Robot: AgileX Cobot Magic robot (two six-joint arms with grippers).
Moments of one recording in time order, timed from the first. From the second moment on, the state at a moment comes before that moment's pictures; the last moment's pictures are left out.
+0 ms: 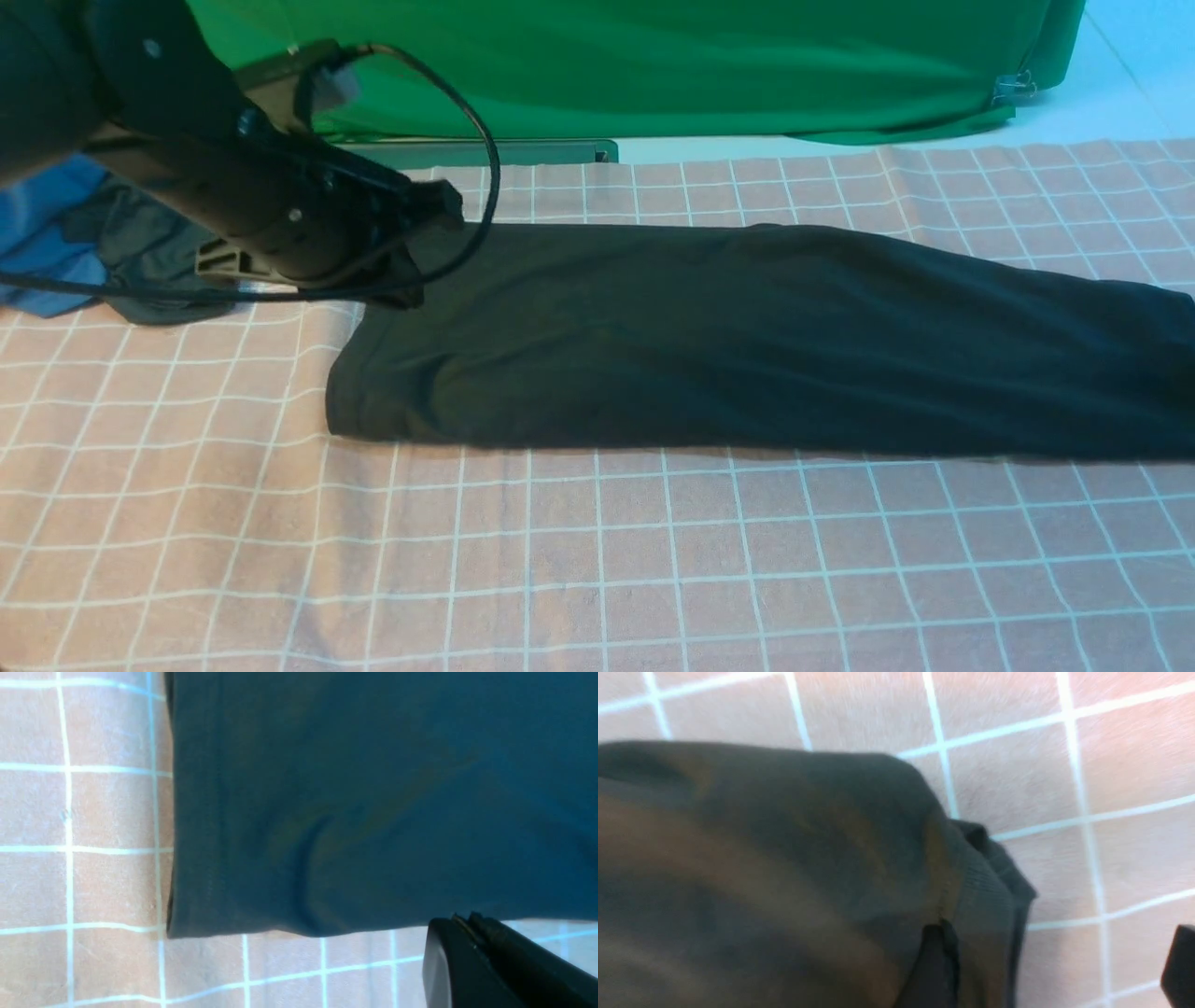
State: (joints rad) right arm -0.35 2.06 -1.59 0.00 1.02 -0.11; left arm -0.20 1.57 -1.26 -0.22 0.83 -0.15
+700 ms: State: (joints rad) right arm -0.36 2.13 -1.70 -0.10 1.16 -0.10; left arm -0.20 1.44 -1.26 -0.21 0.96 -0.15
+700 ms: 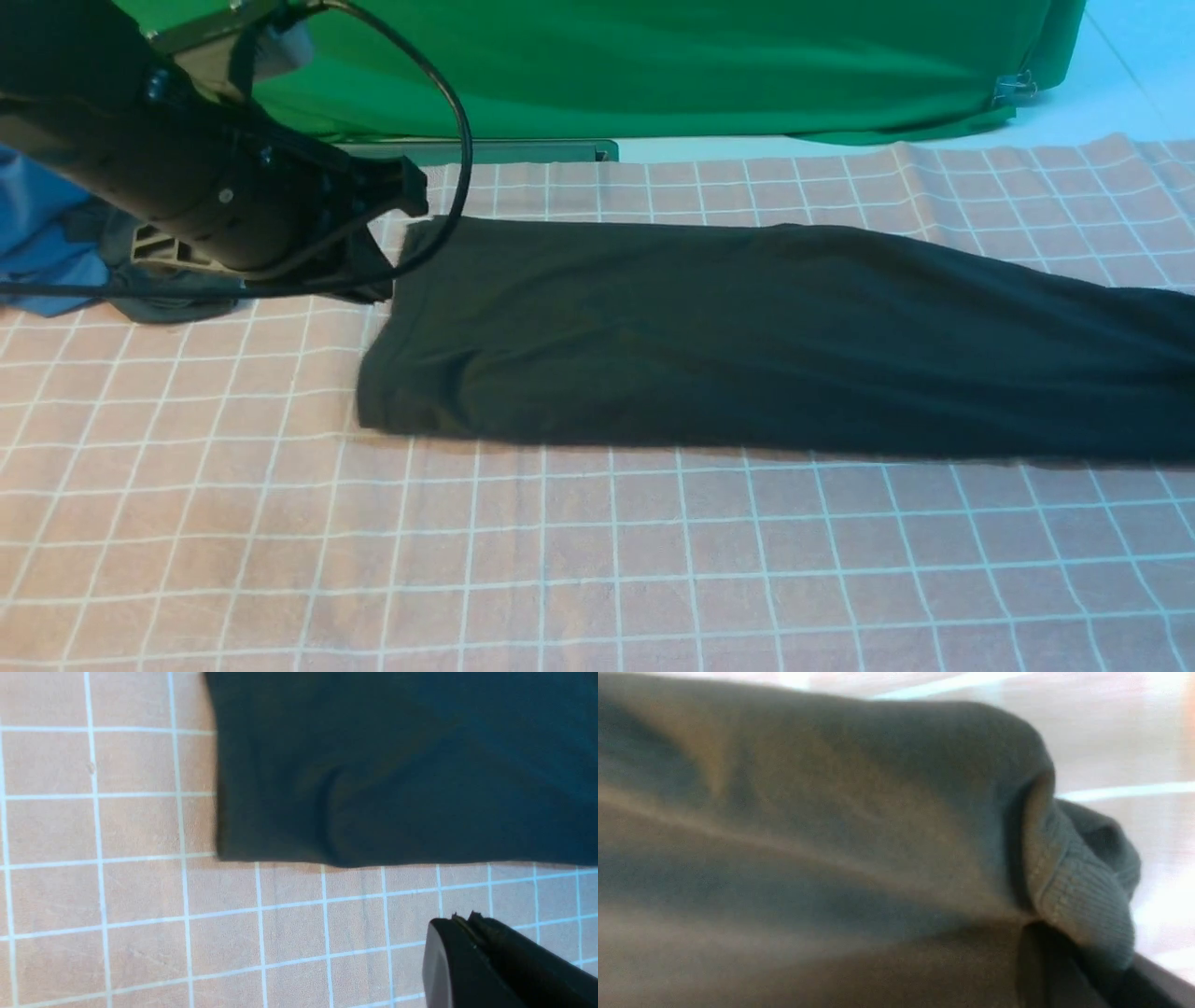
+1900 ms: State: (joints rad) right arm 0.42 2.05 -2.04 0.25 1.04 0.10; left arm -0.20 1.39 -1.26 -0.24 0.92 -0.15
